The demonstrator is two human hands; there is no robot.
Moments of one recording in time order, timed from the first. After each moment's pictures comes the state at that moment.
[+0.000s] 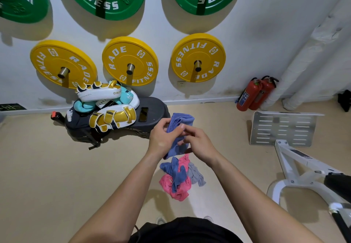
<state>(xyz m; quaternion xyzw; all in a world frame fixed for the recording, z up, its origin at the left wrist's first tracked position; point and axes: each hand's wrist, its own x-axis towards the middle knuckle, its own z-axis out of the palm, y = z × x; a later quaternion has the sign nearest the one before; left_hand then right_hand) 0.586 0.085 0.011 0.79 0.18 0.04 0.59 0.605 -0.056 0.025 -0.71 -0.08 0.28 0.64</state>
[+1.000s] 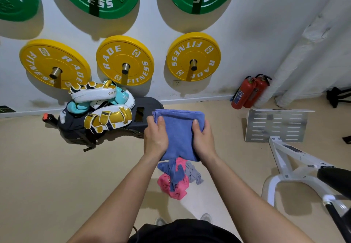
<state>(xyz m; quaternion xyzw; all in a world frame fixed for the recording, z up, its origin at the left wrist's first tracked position) 0.583 0.095 0.020 0.82 0.26 0.09 0.50 0.604 -0.045 0.002 -0.75 0.11 0.09 0.65</state>
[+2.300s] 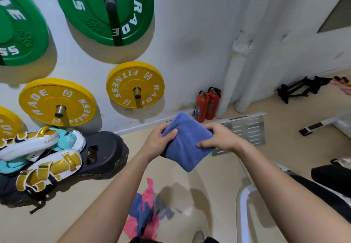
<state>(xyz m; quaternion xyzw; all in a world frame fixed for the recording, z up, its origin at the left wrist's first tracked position) 0.785 -0.163 0.033 0.80 0.00 -0.14 0.58 0.787 -0.401 0.056 -0.88 -0.05 0.20 0.43</state>
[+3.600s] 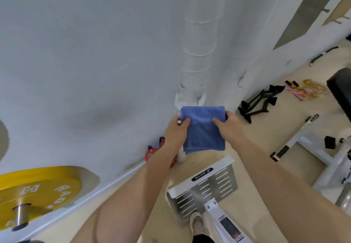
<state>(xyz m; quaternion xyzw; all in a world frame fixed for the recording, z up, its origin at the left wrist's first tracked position) 1.411 -0.623 0.007 0.79 0.03 -0.18 0.59 1.366 -0.800 0.016 -0.82 0.29 -0.06 0.49</state>
